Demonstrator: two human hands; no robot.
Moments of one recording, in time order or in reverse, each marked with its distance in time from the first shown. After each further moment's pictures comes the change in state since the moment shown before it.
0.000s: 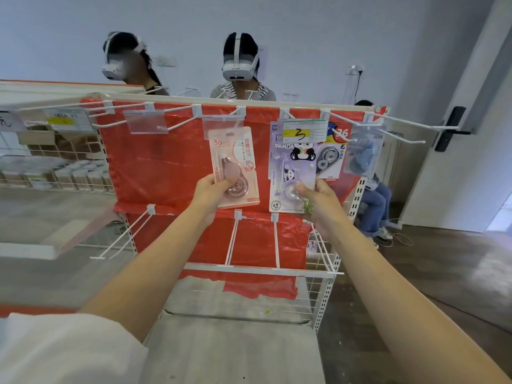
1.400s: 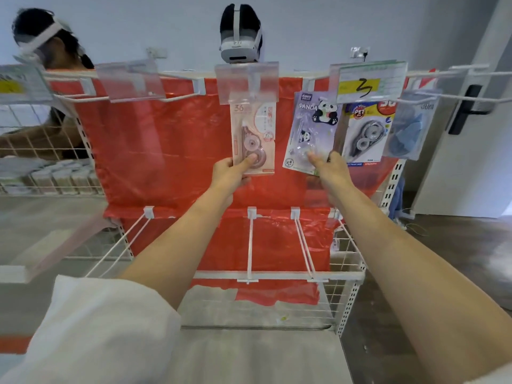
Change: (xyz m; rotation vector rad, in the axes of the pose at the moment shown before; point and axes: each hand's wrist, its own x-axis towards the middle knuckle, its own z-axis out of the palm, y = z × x) left_hand 0.111 -0.049 -0.007 0.019 -0.021 0.037; right_hand 0.136 0.056 0.037 -0.309 0.317 -0.098
